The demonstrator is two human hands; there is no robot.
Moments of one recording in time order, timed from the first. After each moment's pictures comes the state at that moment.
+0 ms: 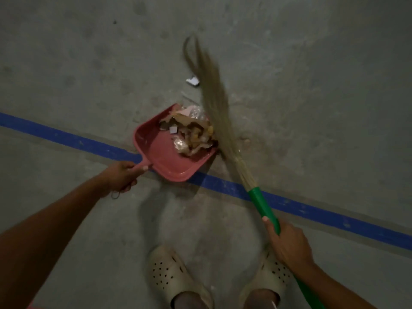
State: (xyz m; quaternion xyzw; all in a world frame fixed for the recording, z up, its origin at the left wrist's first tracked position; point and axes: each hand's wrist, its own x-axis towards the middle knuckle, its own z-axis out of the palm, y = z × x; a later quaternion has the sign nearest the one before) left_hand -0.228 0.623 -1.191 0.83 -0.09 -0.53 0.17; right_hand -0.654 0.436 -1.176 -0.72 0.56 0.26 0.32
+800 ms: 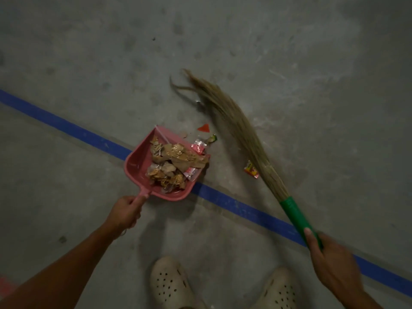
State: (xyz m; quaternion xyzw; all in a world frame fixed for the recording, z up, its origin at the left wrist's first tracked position) left_hand -0.277 0.691 -1.190 0.83 0.08 -0.44 0.33; right_hand -0.637 0.364 -1.126 -0.77 0.56 0.21 0.24
